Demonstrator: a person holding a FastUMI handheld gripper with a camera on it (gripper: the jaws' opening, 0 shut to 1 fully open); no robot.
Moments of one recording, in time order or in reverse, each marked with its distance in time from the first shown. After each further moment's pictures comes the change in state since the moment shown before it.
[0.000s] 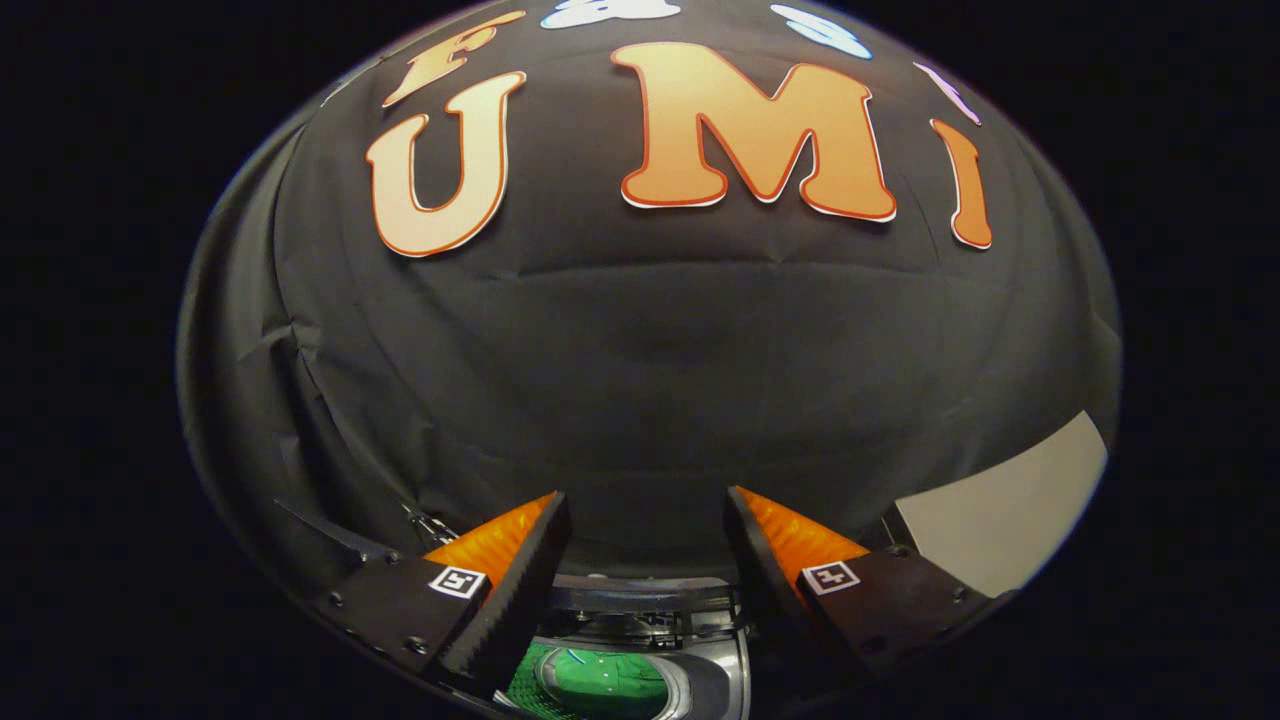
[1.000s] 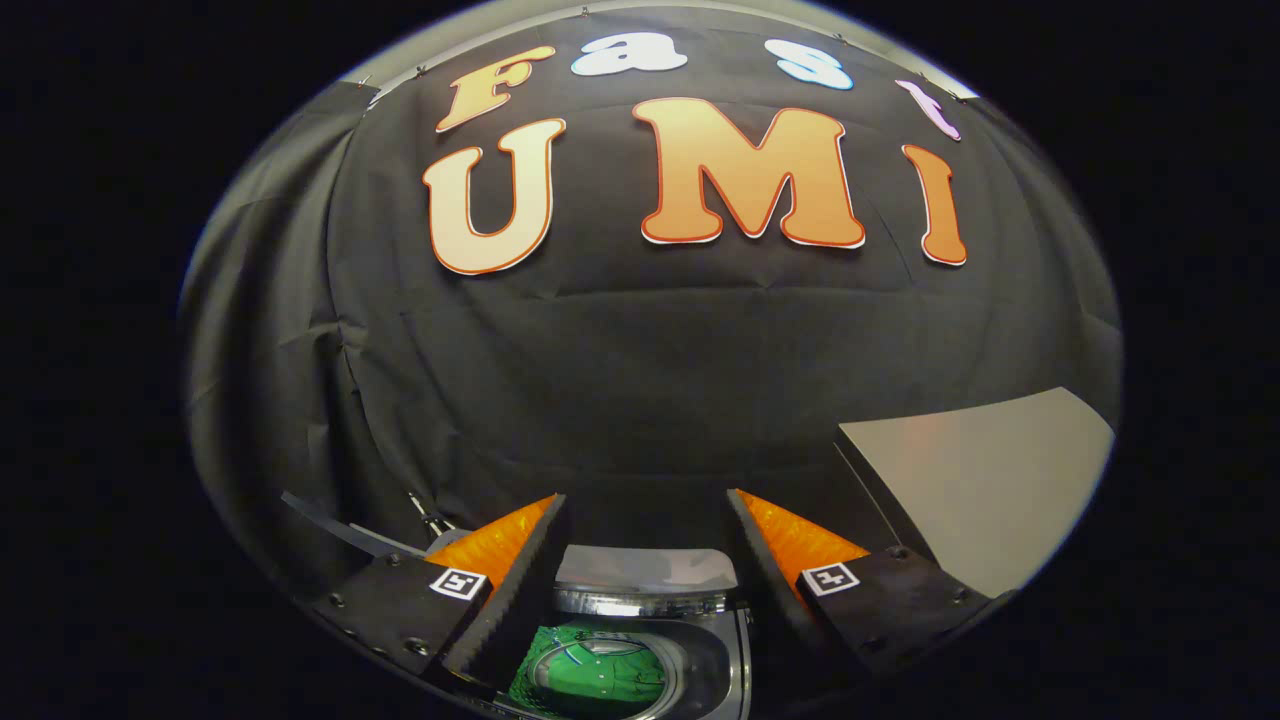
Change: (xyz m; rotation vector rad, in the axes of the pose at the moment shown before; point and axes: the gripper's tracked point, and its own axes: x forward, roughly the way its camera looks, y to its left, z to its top) arm -0.083 0.001 -0.053 -0.031 -0.141 0.039
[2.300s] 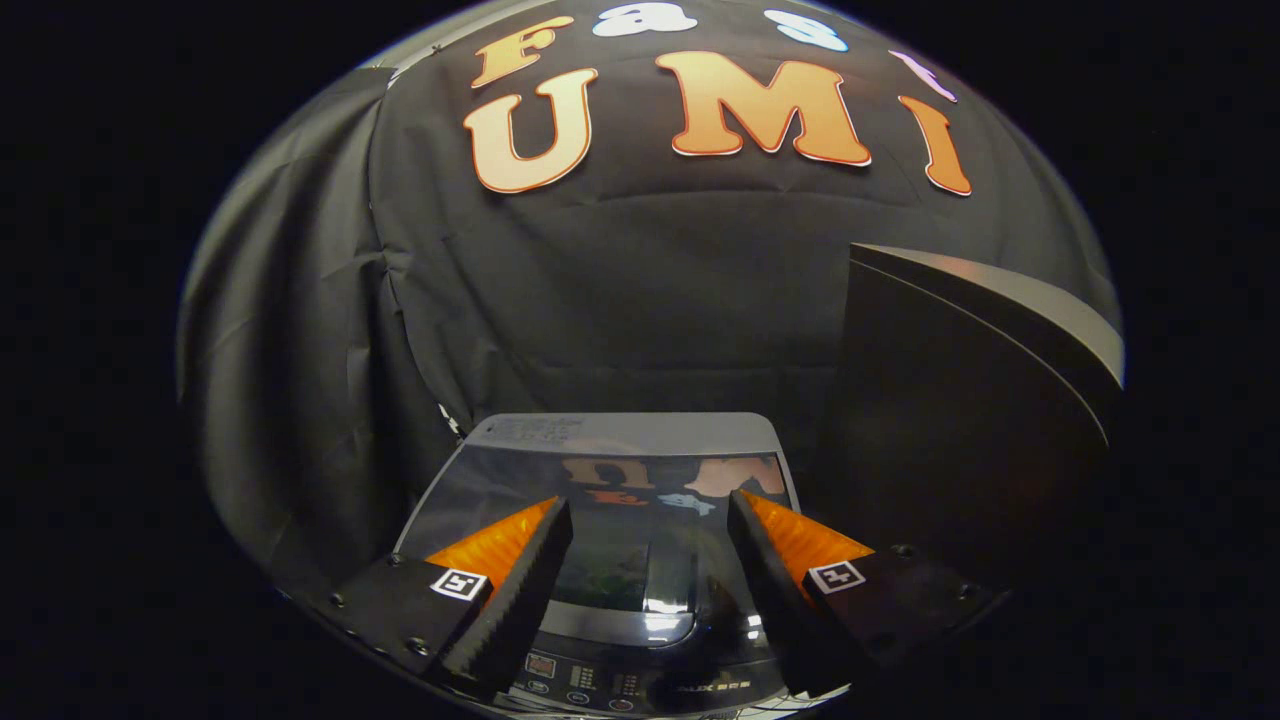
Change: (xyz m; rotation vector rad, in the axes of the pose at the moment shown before) arm -0.060 0.029 -0.128 0.020 0.165 0.085
